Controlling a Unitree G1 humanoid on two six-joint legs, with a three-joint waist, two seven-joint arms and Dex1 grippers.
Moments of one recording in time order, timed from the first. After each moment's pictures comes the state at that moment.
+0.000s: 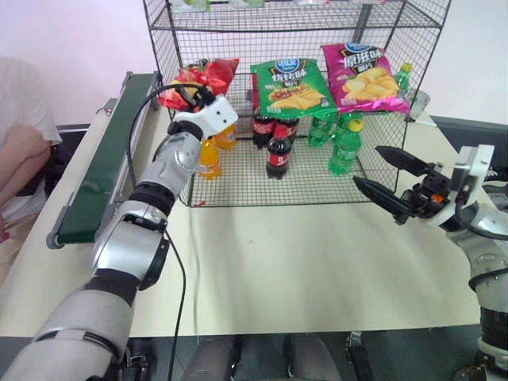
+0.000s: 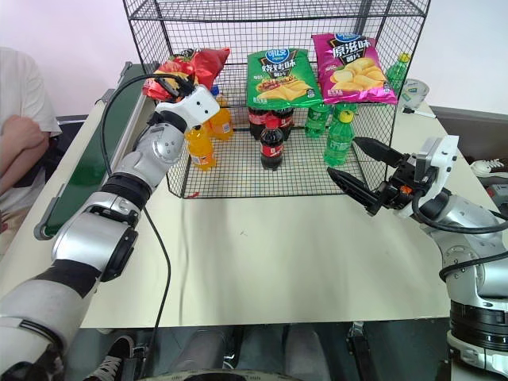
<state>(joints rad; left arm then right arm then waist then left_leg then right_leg) -1.16 0.34 -0.25 1.09 0.55 -0.33 0.23 -0.20 -0.68 -0.37 -0.23 0.74 0.32 0.93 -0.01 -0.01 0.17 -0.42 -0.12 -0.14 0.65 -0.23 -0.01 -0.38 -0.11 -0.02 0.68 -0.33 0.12</state>
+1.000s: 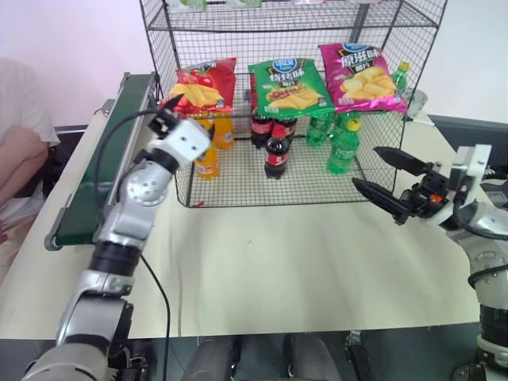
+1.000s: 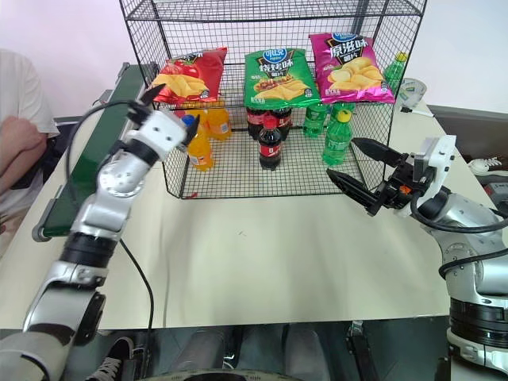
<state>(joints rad) -0.53 0.51 -0.01 0.06 0.05 -0.10 -0.36 -0.21 -0.69 -0.37 -0.21 0.71 0.31 0.97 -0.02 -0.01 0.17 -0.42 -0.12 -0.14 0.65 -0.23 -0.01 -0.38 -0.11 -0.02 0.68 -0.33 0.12</state>
